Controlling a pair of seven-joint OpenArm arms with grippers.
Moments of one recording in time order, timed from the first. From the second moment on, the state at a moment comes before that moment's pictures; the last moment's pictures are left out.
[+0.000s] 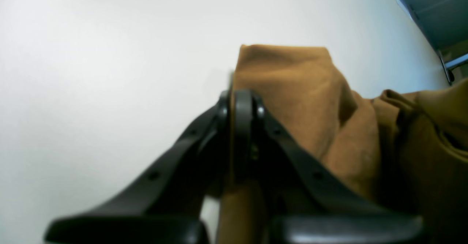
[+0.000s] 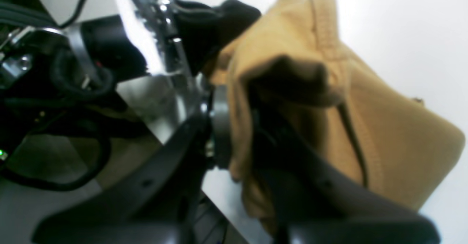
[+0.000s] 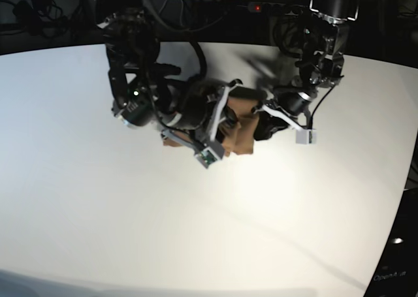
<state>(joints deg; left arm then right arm) 6.2 -11.1 5.8 70.3 -43.9 -23.0 16.4 -2.3 -3.3 -17.0 109.3 23.0 17.2 -74.7</state>
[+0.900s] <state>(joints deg) 9.0 -11.6 5.6 70.9 -44.1 -24.5 14.9 1.8 -4.9 -24.2 102.1 23.3 17.7 -70.3</state>
